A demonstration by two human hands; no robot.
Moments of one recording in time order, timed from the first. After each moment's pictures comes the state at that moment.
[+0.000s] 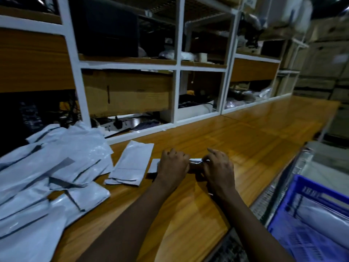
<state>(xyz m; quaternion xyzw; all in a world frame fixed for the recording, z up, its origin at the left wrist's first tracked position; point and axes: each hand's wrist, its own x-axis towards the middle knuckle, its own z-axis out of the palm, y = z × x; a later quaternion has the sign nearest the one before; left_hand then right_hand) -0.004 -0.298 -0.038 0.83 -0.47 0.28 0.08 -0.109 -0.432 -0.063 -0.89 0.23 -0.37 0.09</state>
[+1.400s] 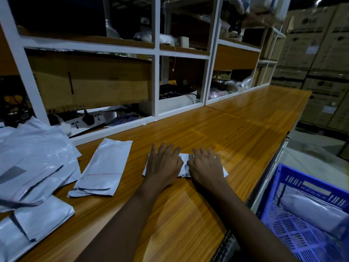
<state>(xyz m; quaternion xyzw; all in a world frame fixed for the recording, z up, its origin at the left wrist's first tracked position) 0.020 -0.346 -0.063 0.86 -0.47 0.16 0.06 -0.084 -0.457 -0.068 -0.94 0.31 -0.15 -0.10</state>
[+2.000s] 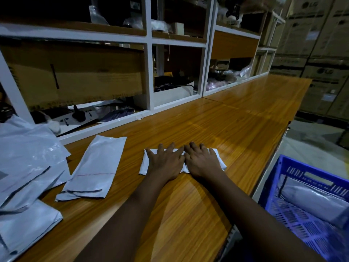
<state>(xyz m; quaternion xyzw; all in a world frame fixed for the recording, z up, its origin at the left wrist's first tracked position) 0.024 -0.373 -0.072 0.89 -0.46 0.04 -0.02 -0.072 -0.484 -0.084 -0.97 0.21 -0.04 -0.12</state>
